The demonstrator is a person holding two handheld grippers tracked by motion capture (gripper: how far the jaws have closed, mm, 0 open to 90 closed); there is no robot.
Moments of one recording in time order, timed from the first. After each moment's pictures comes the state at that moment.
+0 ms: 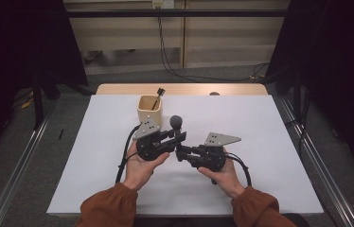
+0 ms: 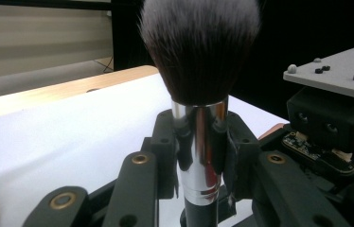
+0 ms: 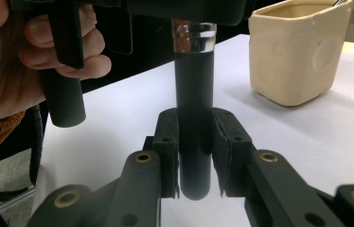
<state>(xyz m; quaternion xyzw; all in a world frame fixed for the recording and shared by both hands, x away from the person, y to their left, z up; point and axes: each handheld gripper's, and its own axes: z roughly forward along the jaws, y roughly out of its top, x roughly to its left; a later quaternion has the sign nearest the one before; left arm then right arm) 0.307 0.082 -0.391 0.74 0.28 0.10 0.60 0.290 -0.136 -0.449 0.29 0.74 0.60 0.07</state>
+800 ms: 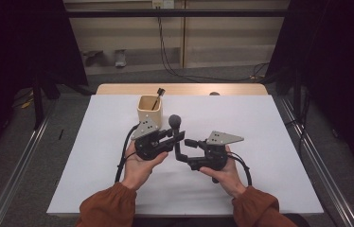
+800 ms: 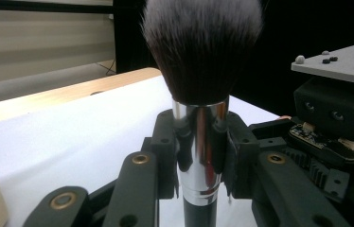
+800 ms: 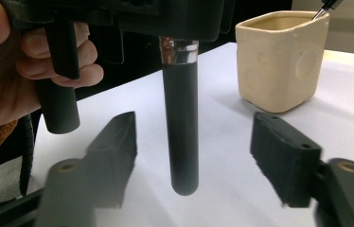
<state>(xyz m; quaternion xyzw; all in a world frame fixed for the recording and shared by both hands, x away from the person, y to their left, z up) 0.308 0.086 -0.390 0.74 0.28 0.11 0.60 0.290 -0.140 -0.444 0.30 0.73 0.60 0.09</state>
